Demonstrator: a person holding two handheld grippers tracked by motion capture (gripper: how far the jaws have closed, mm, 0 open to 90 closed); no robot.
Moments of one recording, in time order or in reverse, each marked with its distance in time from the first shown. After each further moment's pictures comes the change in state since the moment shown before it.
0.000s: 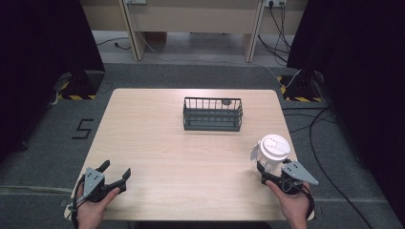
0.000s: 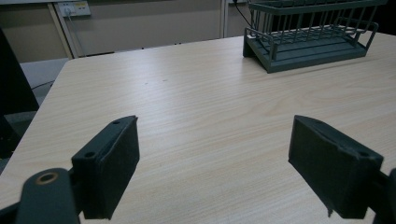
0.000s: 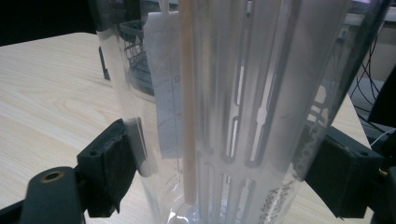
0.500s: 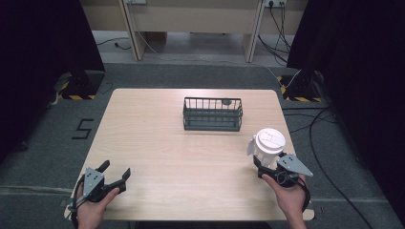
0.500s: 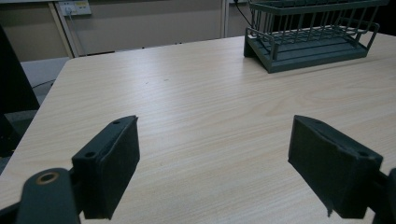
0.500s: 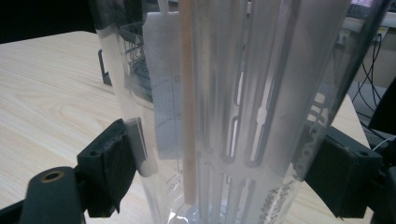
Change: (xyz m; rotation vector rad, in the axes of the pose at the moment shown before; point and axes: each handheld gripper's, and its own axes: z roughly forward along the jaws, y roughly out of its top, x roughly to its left) left arm 0.001 0.000 0.000 0.003 0.003 -0.004; right arm 0.002 0.015 0.015 0.007 0.006 -0.025
